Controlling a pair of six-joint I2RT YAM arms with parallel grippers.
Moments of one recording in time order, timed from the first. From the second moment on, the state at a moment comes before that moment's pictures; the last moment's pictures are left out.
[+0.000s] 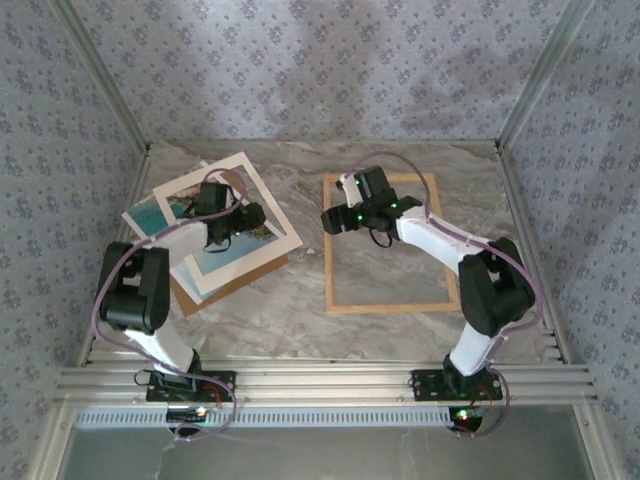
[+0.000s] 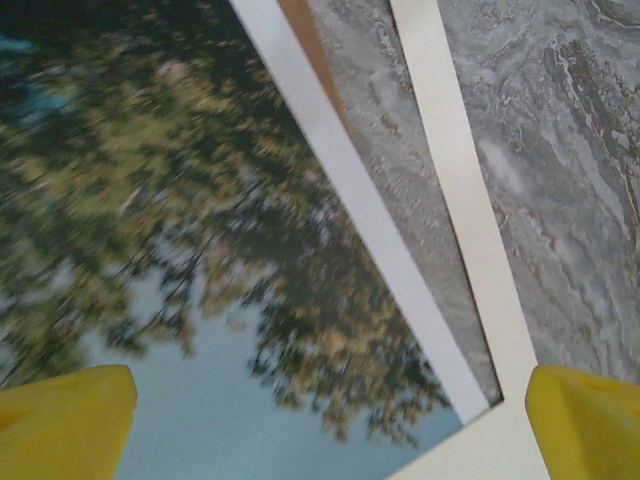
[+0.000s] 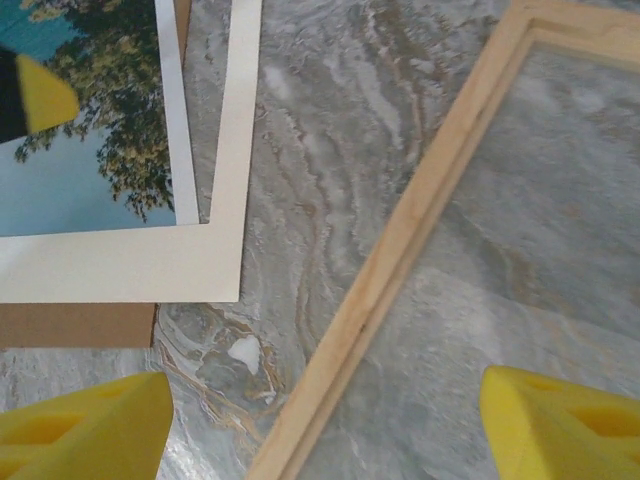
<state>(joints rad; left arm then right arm) -0.19 1.71 1.00 -0.18 0.15 -0.54 0.52 1.73 1.23 -0.30 -0.21 0.13</state>
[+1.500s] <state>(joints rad) -0.26 1.21 0.63 -0.29 0.13 -0.52 0.58 1.95 1.34 -0.22 -0.26 0.33</state>
